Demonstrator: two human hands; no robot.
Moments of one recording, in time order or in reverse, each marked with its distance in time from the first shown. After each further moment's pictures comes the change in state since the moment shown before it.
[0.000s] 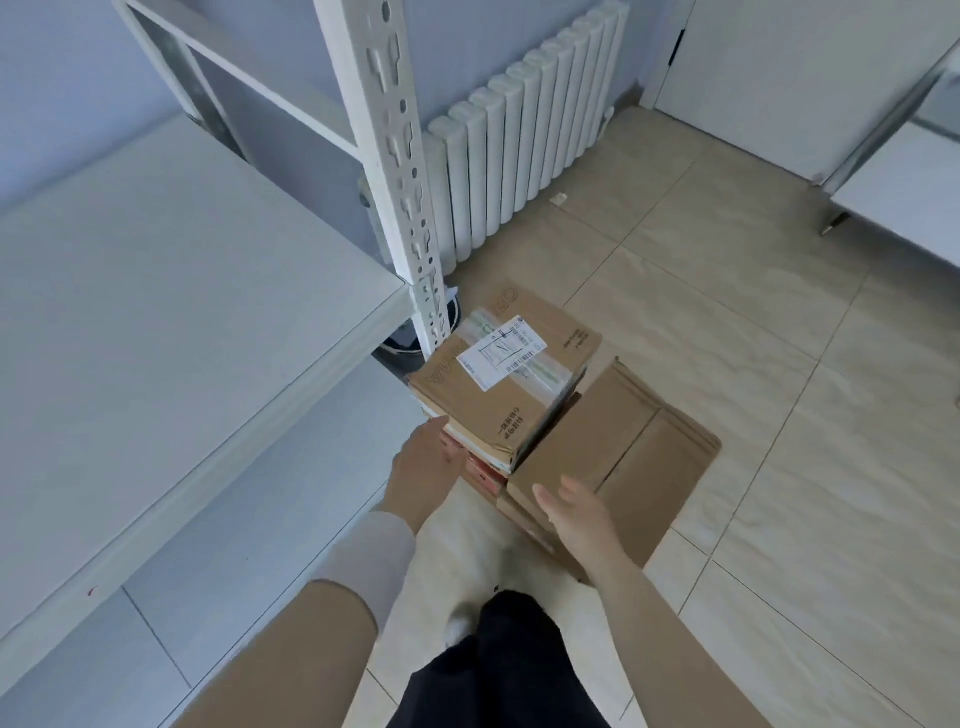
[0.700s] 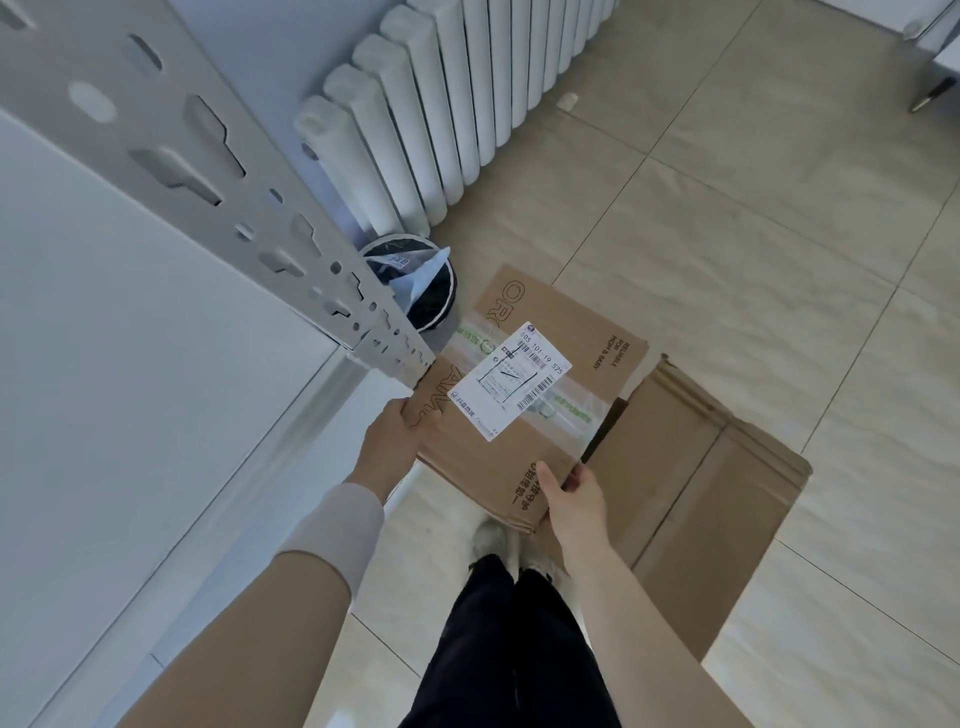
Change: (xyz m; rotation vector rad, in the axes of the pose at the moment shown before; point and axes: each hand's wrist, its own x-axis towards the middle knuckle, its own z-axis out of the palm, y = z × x) left_hand 0.180 -0.015 -0.007 -0.273 -0.055 -0.231; right_hand 0.157 -0.031 0.038 0.449 0.138 0.254
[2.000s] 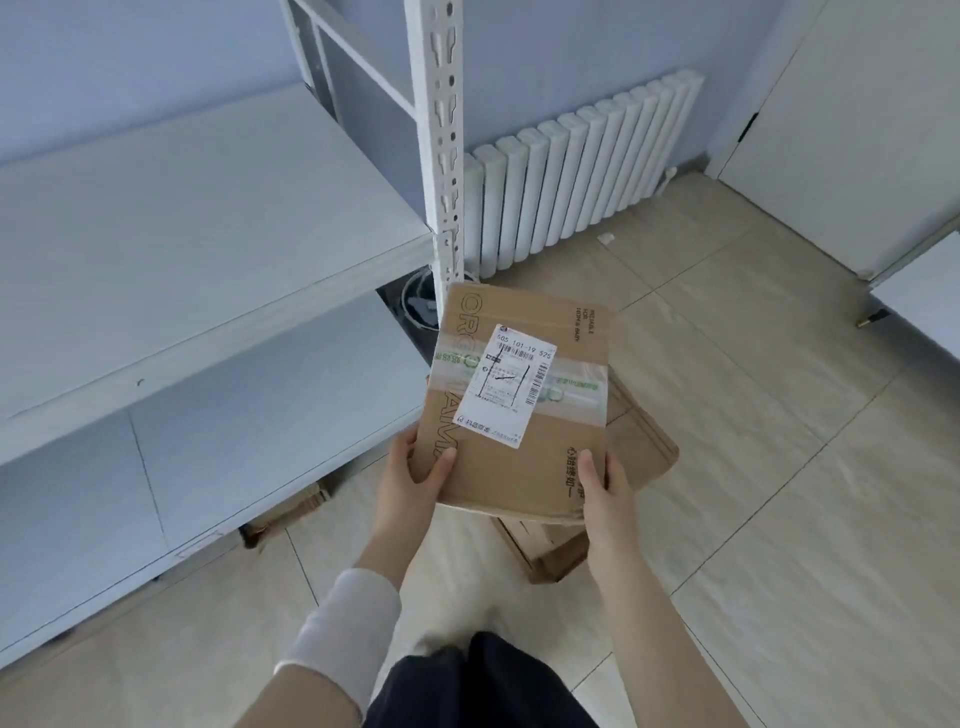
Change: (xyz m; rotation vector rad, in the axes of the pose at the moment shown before) left_hand -0.340 -0.064 0.106 -0.622 0.359 0.179; right_hand -0.200 0.063 -0.187 0.071 -0.223 -0.464
